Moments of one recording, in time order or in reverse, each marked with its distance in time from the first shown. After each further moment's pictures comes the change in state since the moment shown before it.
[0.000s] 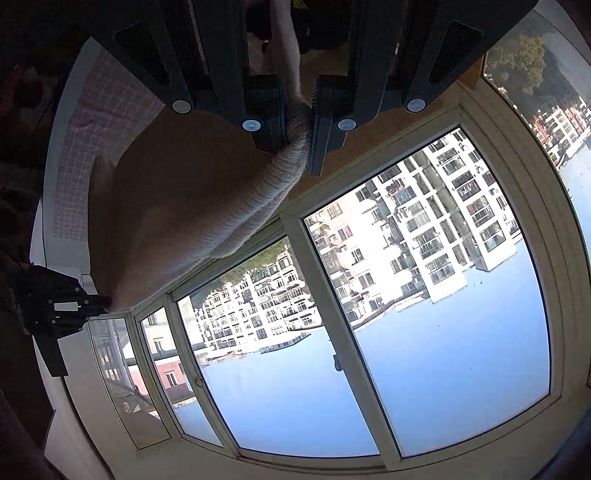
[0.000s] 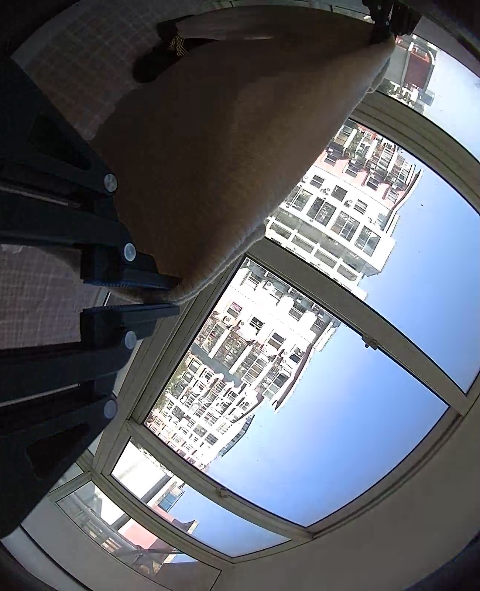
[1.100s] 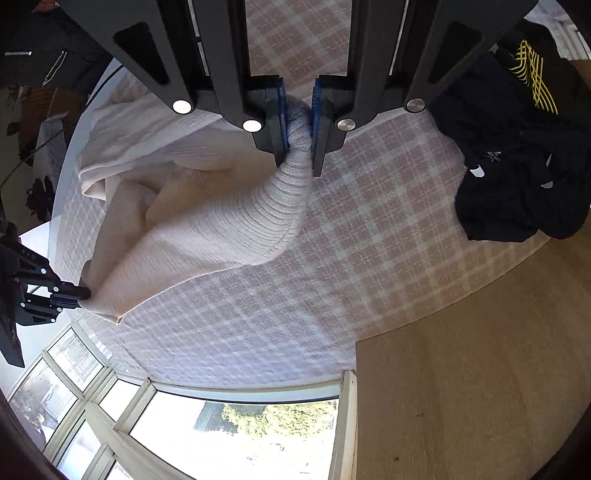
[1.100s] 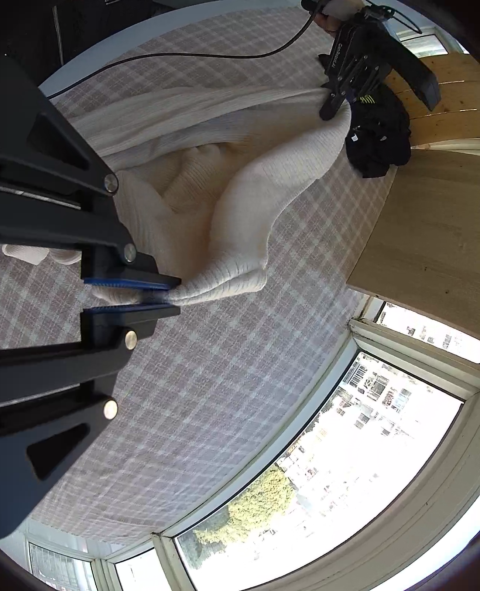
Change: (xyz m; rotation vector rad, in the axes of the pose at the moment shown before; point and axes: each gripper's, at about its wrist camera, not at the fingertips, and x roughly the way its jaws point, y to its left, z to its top) left arm 0.350 -0.172 -0.292 -0.431 0.771 -0.386; right arm 0.315 0.152 -0.296 -0.051 0.572 0.657
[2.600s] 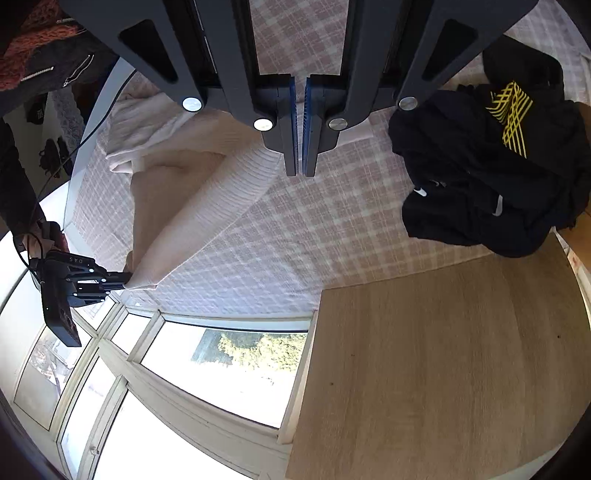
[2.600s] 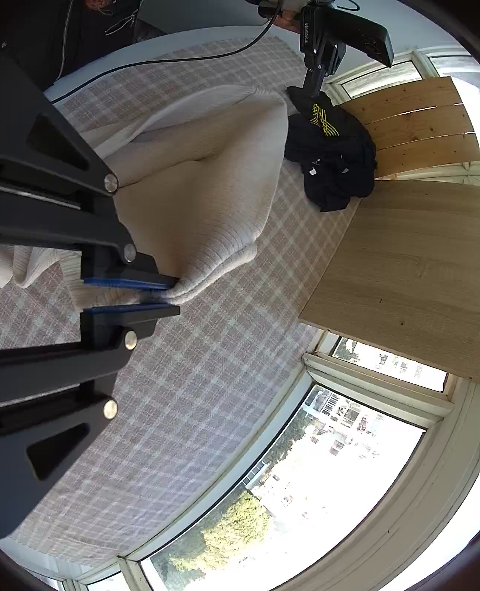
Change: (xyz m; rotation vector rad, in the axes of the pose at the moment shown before) left arm -0.084 0.064 -0.041 -0.071 -0.284 -0.027; right arm -0.033 0.013 0.048 -0.022 -0.125 0.093
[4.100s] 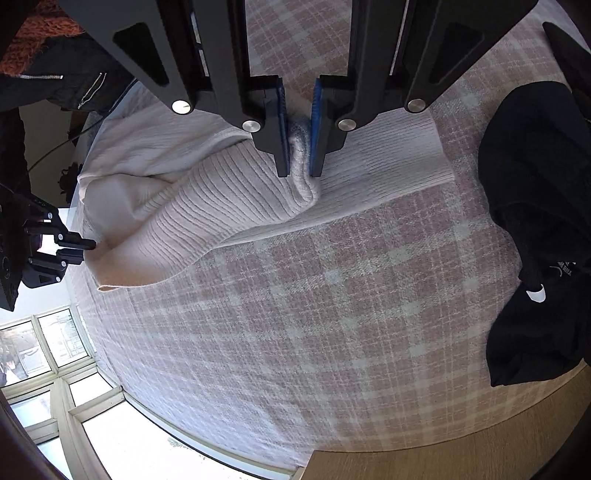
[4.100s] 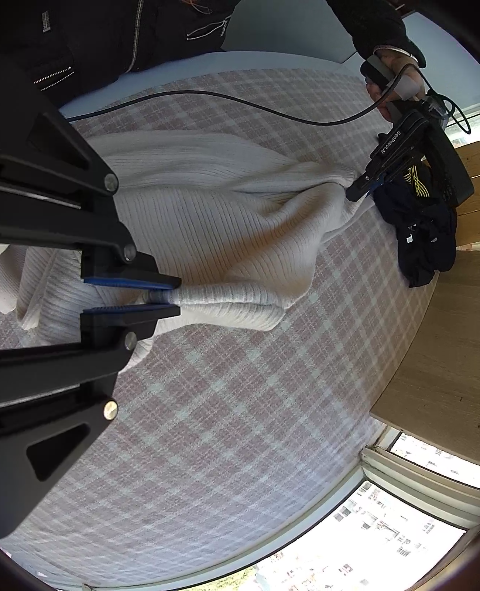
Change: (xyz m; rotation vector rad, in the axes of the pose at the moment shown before) left arm 0.198 0.010 -0.045 -0.162 0.532 -0.101; right arm 0.100 0.037 -0.097 -0.164 0.212 0.259
